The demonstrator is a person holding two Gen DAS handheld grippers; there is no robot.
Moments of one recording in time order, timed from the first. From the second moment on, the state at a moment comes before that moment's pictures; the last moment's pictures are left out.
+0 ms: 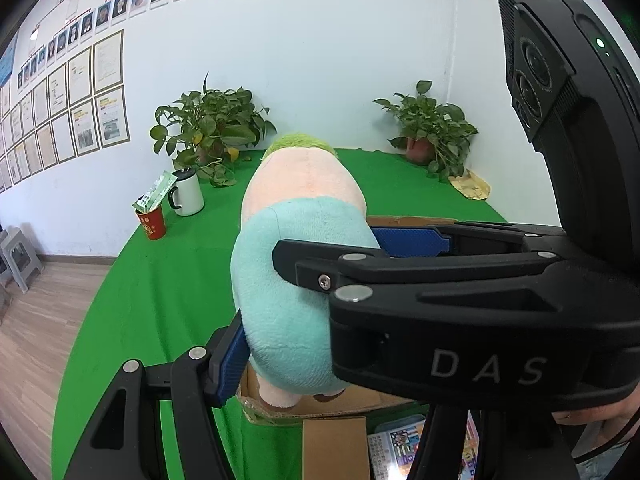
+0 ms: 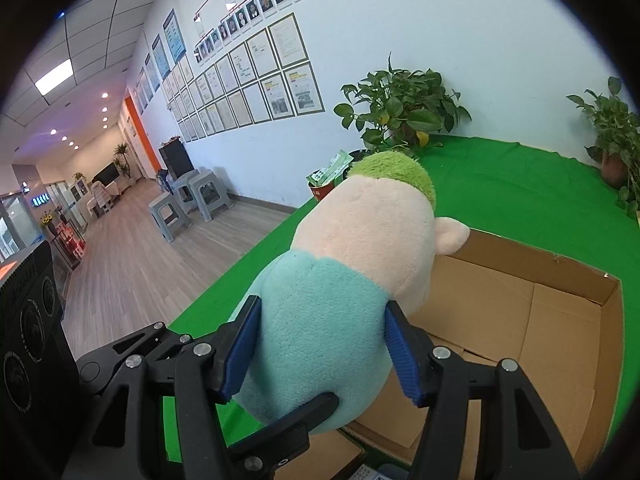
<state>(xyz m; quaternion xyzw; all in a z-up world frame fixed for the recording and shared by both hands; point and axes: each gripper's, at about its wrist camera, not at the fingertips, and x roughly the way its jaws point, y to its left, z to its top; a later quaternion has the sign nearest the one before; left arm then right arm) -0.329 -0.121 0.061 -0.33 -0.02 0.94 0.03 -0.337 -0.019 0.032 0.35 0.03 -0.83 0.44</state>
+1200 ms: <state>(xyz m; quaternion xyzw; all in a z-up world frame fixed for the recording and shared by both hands) -0.397 -0.173 -0.095 -0.46 -0.06 0.89 0.01 -0.411 -0.046 -0.099 0.47 -0.01 -0.75 0.47</state>
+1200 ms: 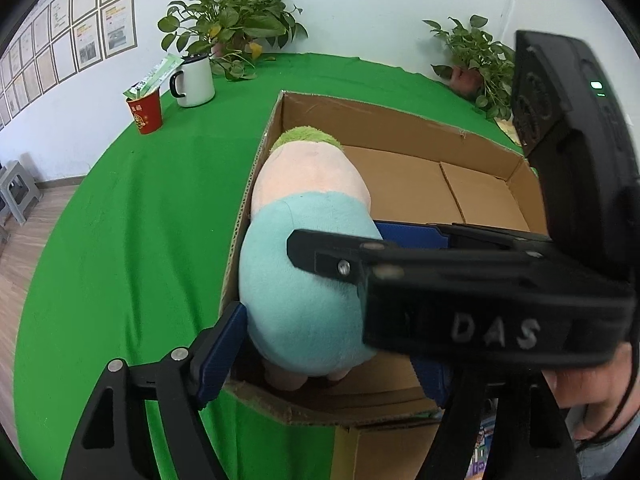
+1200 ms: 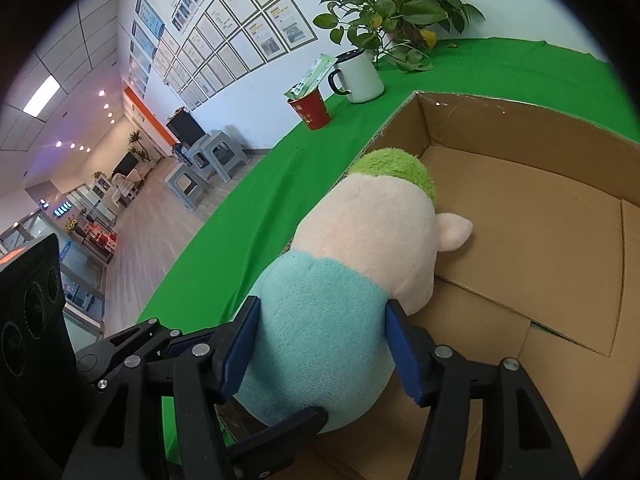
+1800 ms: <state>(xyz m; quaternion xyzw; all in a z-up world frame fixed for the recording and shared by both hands) -0.217 -0.147 0.002 -0.30 0.00 0.95 -0.02 -0.291 0.074 -0.036 0.36 0.01 -0.90 0.26</state>
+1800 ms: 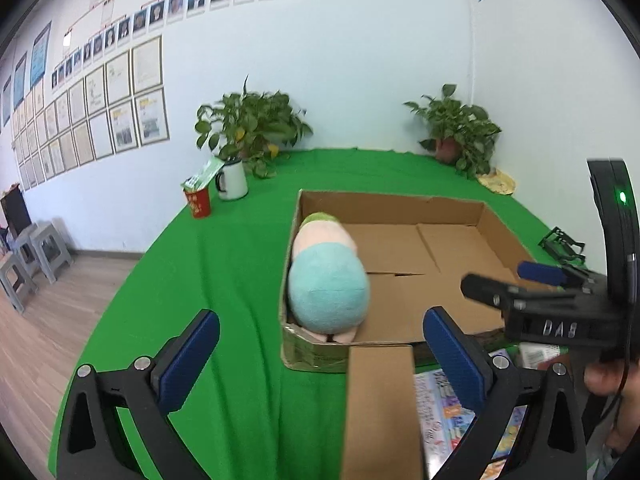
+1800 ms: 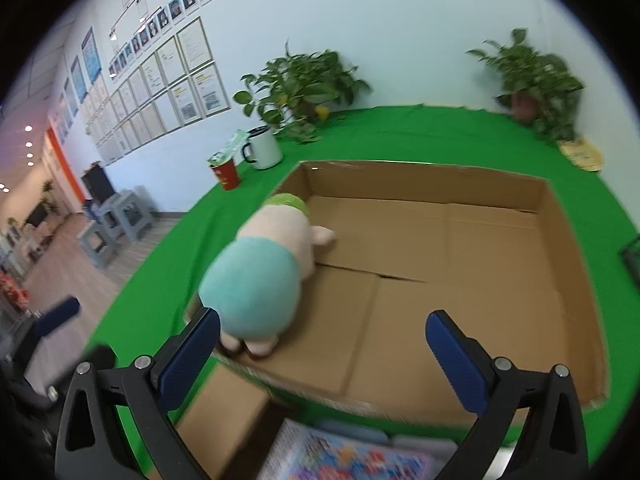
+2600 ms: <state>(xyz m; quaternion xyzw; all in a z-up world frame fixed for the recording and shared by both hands) -0.097 -0.073 -0.068 -0.37 0.10 0.93 -0.01 -0.139 0.139 -0.107 0.39 0.00 -0.87 0.29</state>
